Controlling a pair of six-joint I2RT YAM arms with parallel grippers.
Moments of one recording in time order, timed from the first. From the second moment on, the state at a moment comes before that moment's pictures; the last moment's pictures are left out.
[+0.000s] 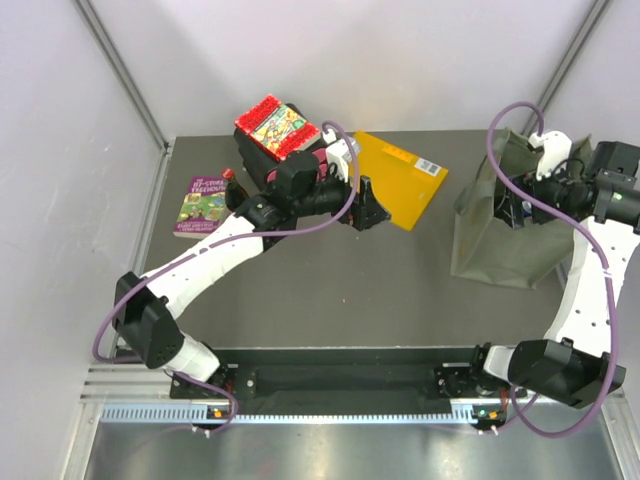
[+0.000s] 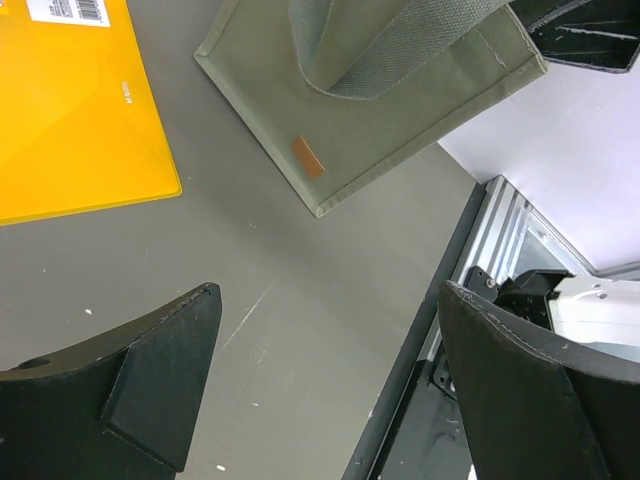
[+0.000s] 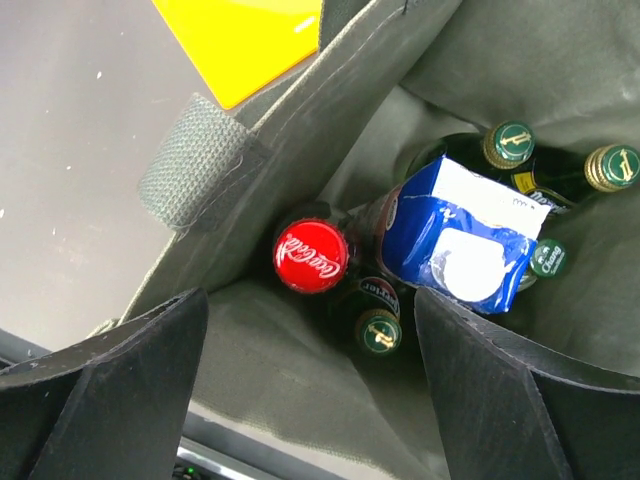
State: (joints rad) left arm -0.73 1.50 1.36 -0.14 0.42 -0.40; right arm -0.41 1.24 1.54 -1.17 -0.58 -0.60
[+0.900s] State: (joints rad) left arm -0.73 1.53 1.32 -0.11 0.43 -0.39; right arm -0.30 1.31 1.53 -1.08 -0.53 -0.60
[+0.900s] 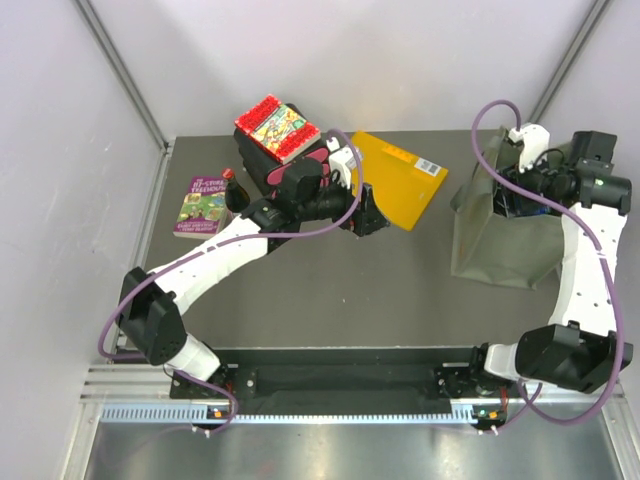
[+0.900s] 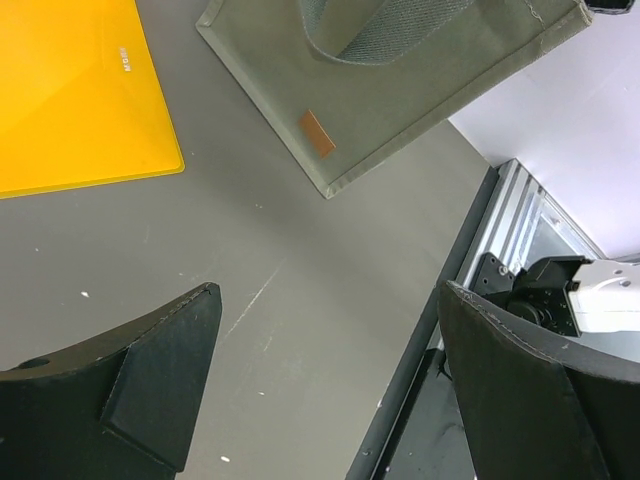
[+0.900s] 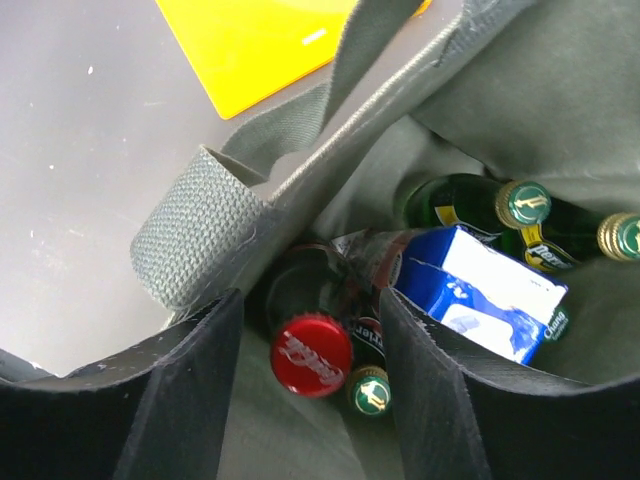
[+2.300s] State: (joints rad) left arm -0.73 1.51 1.34 -0.02 0.42 -0.32; right arm -0.22 1.32 1.90 -1.16 -0.38 -0.44
